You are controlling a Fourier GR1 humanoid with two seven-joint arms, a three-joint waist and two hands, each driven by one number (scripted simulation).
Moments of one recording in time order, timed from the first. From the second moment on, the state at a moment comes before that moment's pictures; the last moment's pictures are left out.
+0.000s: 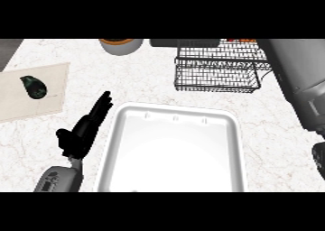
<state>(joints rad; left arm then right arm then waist) -0.14 0.12 -0.08 -1.33 0.02 -0.09 -0.10 -1.42 -0.27 -0.18 -0.39 0.24 0.25 0.37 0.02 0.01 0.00</state>
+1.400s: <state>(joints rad) -0.09 0.11 -0.09 -1.40 0.01 -0.09 -0.08 -1.18 -0.78 -0.51 -0.42 0.08 0.02 0.12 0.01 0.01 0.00</state>
